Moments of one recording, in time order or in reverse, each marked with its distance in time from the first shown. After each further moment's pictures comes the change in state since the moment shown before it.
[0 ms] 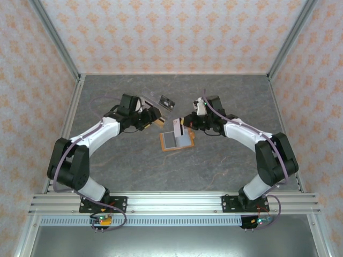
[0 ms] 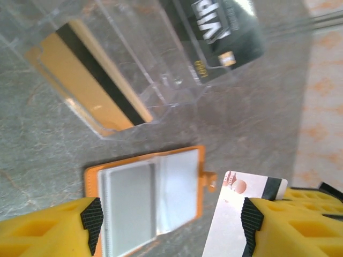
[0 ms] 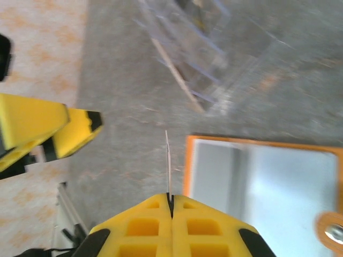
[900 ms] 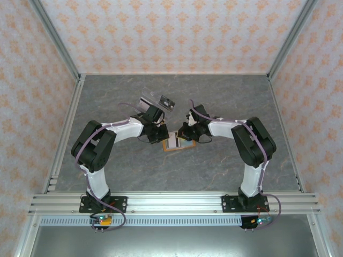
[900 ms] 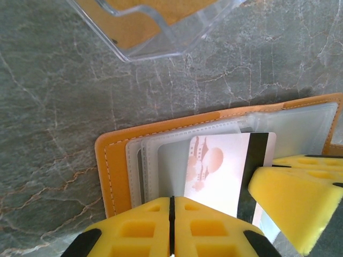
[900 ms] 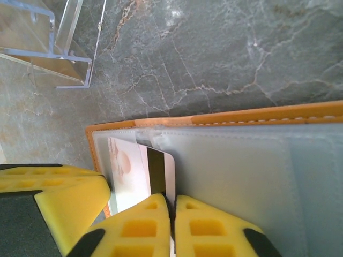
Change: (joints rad) left arm -0.205 0.315 0.084 -0.109 -0.137 0.005; right arm 0.078 0.290 0.039 -0.064 0.116 0.111
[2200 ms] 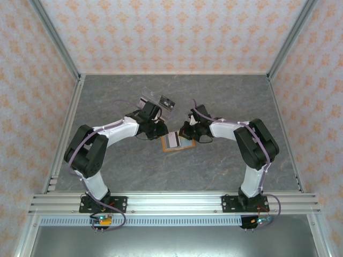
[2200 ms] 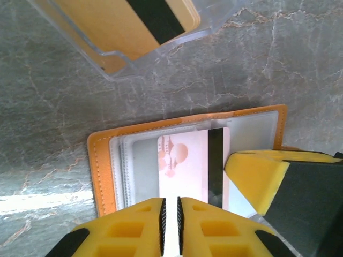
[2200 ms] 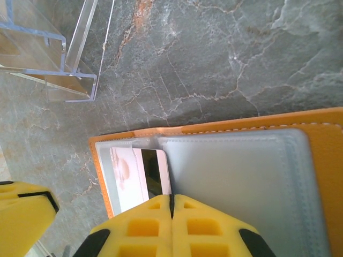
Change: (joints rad) left arm 0.013 -0.092 0.003 -0.023 -0.018 0.008; right arm -0.001 -0.040 -0.027 0.024 0.046 0.053
